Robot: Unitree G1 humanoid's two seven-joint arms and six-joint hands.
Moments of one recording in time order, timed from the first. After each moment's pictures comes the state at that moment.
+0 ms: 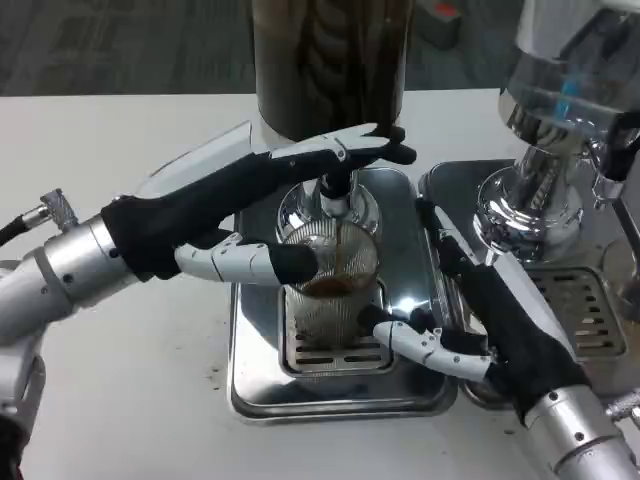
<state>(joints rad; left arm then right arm) -0.48 0.49 -0.07 0.56 -0.18 -0.91 -0.88 0.14 -0.18 0.20 -0.22 -0.32 0.05 0.11</state>
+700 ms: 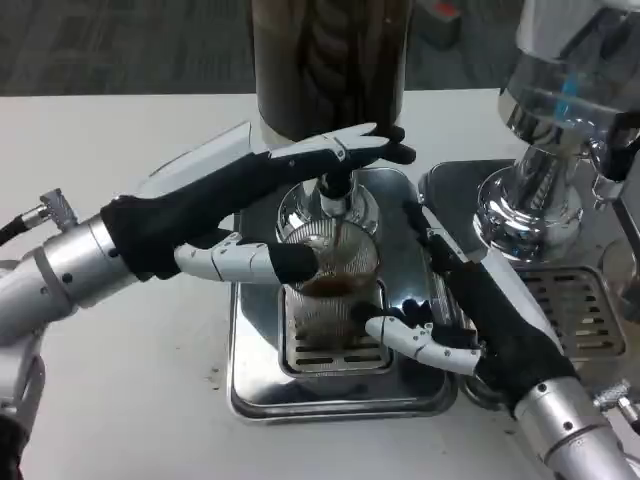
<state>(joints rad) -0.48 0.49 -0.07 0.56 -0.18 -0.91 -0.88 0.09 -0.17 0.21 -0.16 -0.31 0.05 0.12</state>
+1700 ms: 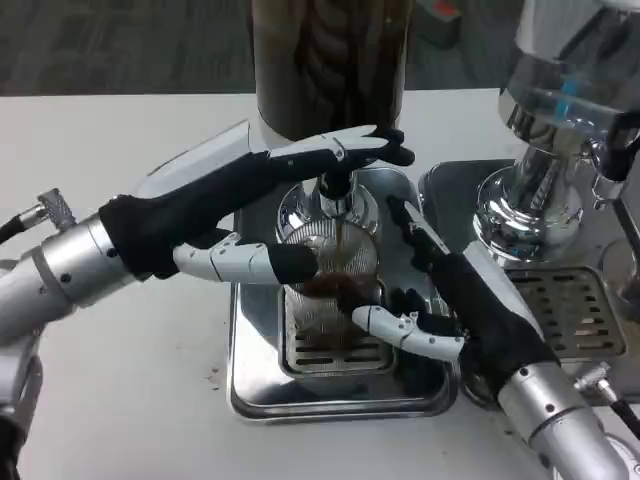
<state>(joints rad) -0.48 0.50 -0.08 0.56 -0.18 -0.91 -0.87 0.02 -0.17 0.23 -0.08 -0.29 0.05 0.13</state>
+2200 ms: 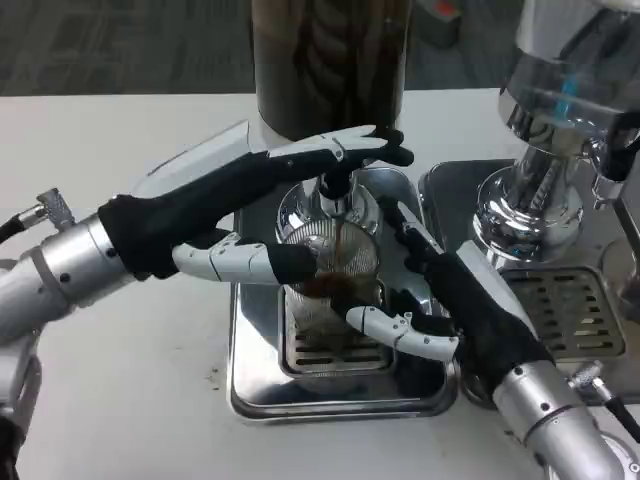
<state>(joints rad) -0.48 0.51 -0.08 0.56 -0.18 -0.91 -0.86 0.01 -0.17 0.24 -0.08 -0.28 0.05 0.13</state>
